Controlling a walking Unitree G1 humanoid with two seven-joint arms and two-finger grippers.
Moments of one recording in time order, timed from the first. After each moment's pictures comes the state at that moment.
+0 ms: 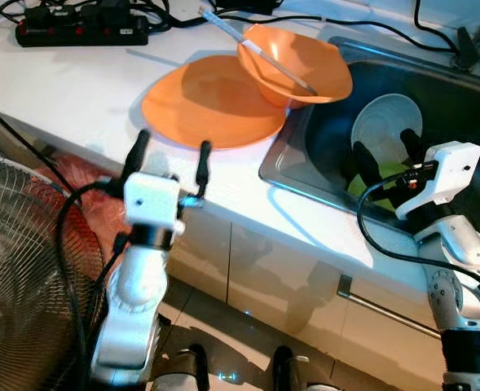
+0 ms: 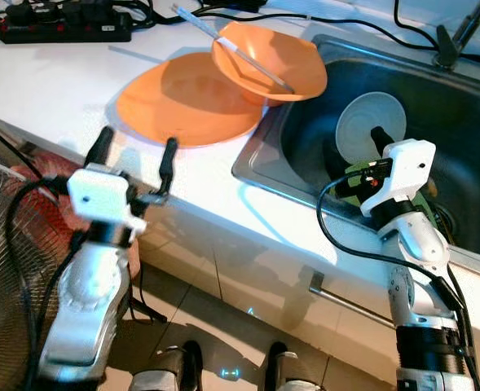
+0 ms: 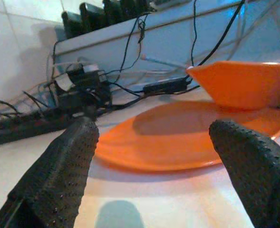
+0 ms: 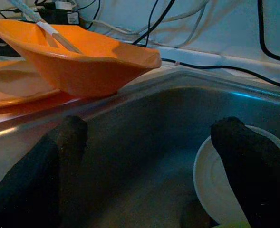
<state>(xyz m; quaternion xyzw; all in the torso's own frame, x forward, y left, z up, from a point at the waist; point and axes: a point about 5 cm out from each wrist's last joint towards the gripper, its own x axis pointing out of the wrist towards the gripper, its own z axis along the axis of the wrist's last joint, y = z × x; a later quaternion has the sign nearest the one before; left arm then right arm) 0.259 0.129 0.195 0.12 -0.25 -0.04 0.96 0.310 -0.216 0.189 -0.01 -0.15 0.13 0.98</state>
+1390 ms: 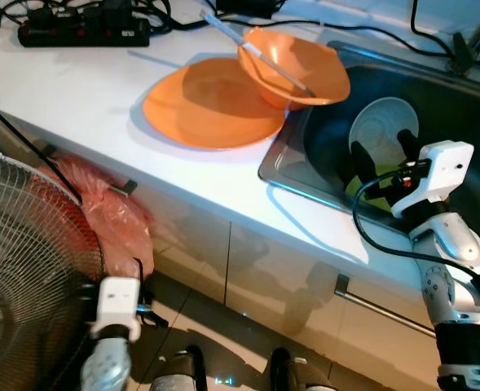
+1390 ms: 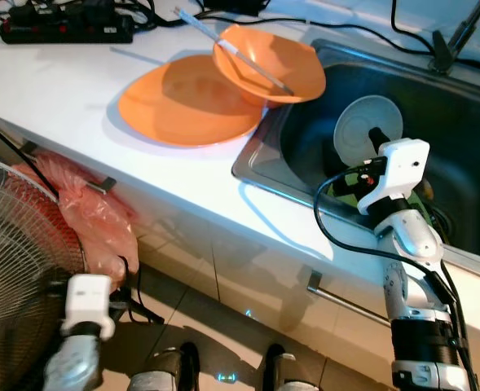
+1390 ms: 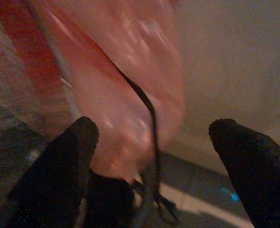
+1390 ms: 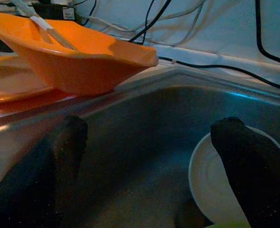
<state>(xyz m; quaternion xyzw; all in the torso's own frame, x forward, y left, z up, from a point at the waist) 0.218 0.204 0.000 0.12 0.15 0.06 0.98 0.318 -0.215 0.184 -0.02 -0.14 0.12 0.98</state>
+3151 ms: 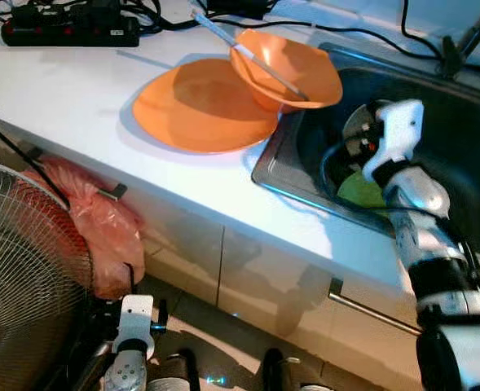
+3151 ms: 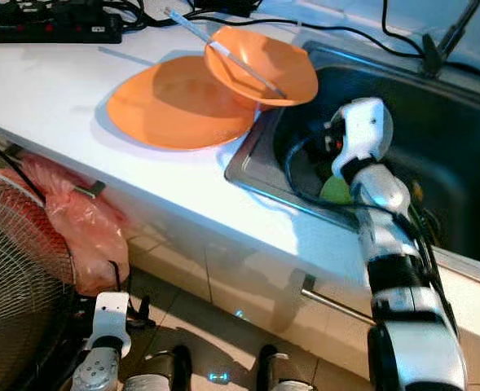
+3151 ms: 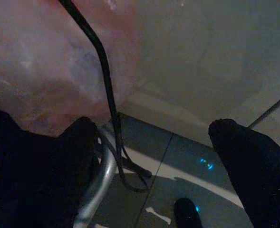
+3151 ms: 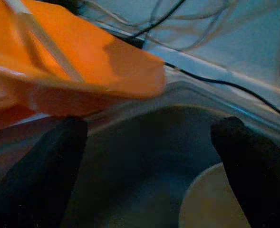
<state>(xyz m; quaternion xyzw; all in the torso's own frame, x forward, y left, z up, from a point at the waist) 0.212 0.195 -0.041 0.10 0.21 0.07 0.97 0.376 -0.190 0.207 -0.08 -0.13 0.12 0.98</state>
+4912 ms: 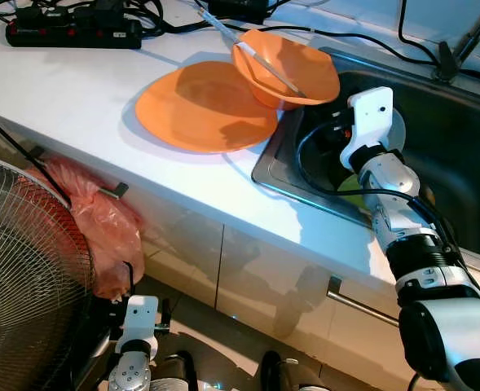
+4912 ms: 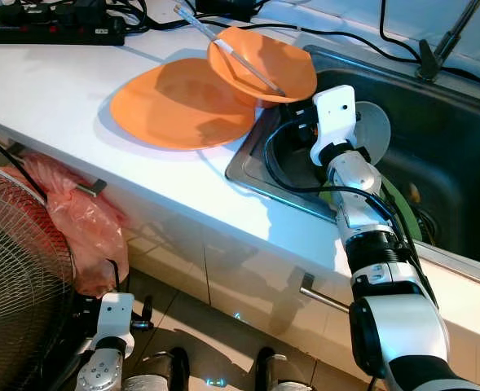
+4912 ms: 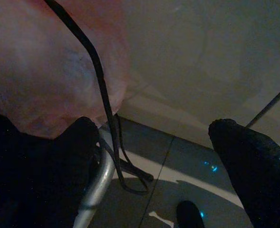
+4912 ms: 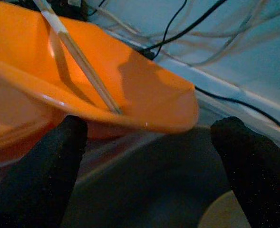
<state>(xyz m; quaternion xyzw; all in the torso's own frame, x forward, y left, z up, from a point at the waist) 0.210 0.190 -0.042 0.11 0.20 0.06 0.97 0.392 -0.159 0.215 -0.10 -0.14 0.13 0.98</state>
